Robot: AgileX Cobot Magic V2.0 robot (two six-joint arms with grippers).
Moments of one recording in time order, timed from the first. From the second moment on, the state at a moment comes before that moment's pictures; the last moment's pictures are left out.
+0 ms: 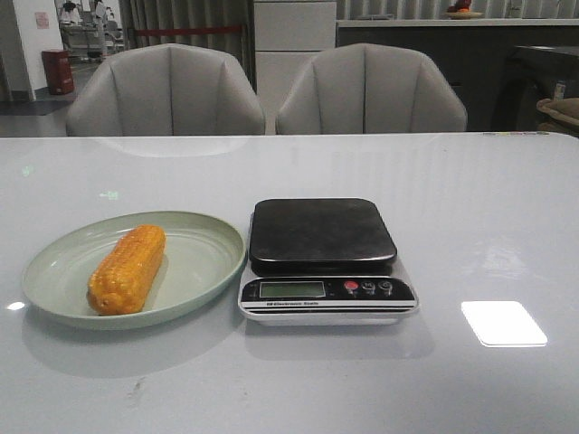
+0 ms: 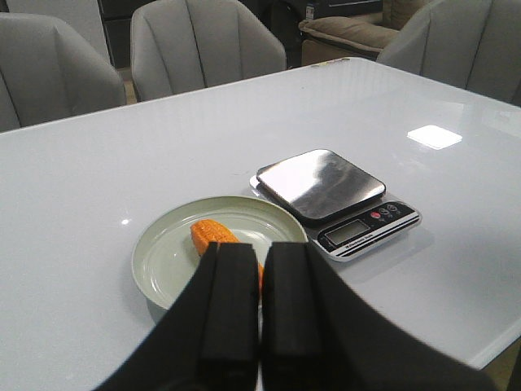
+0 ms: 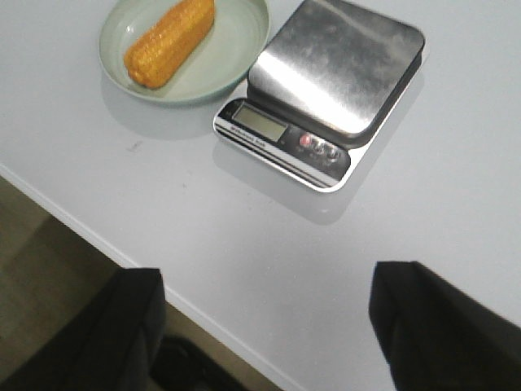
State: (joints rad) left arm -0.65 -0.01 -0.41 0.15 0.67 -0.13; right arm 0.56 0.61 -0.64 0.17 0.73 -0.01
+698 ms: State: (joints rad) left arm -0.65 -0.01 -0.41 0.15 0.67 -0.13; right arm 0.56 0.25 -0.23 0.14 0.27 -0.01
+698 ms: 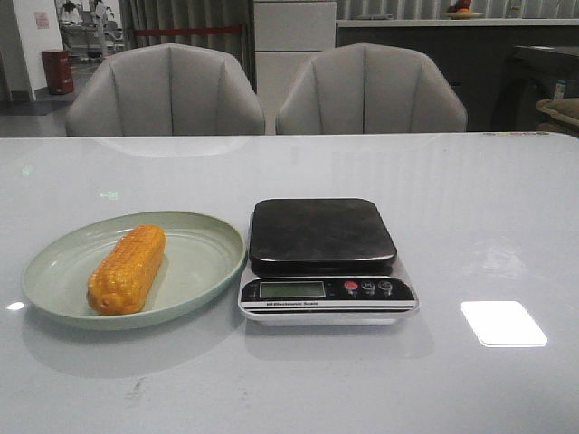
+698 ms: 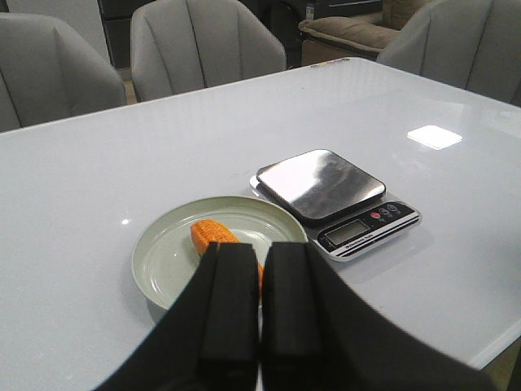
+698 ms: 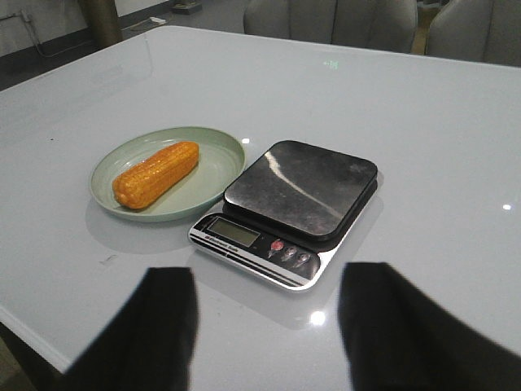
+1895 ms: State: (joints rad) left arm -0.35 -0.01 -0.25 0.18 0.36 -0.11; right arm 0.56 0.25 -0.23 0.12 0.26 -0.01
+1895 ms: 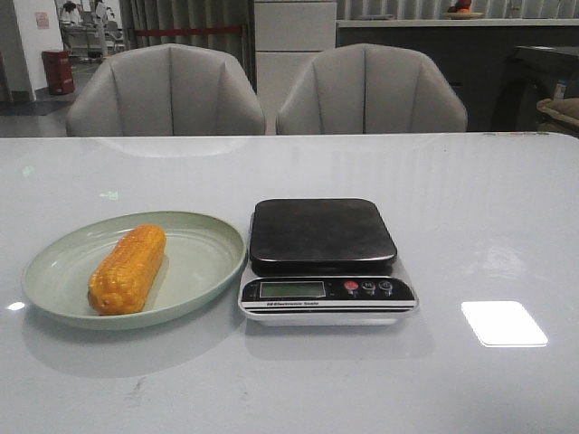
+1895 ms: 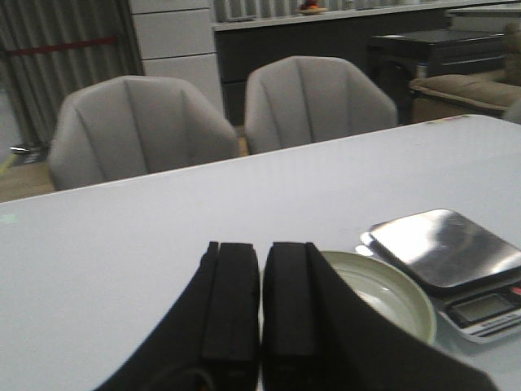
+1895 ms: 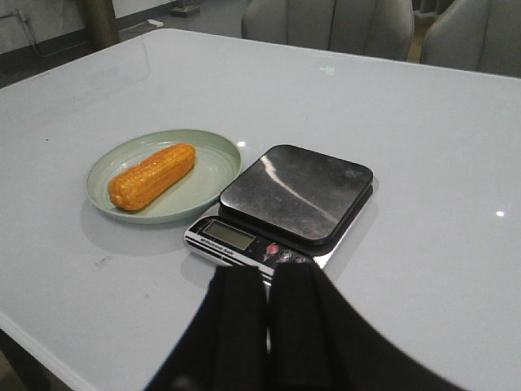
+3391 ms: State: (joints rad) left arm -0.04 -0.01 0.01 0.09 -0.07 -0.10; right arm 0.56 0.25 -0.23 0.11 0.26 -0.01
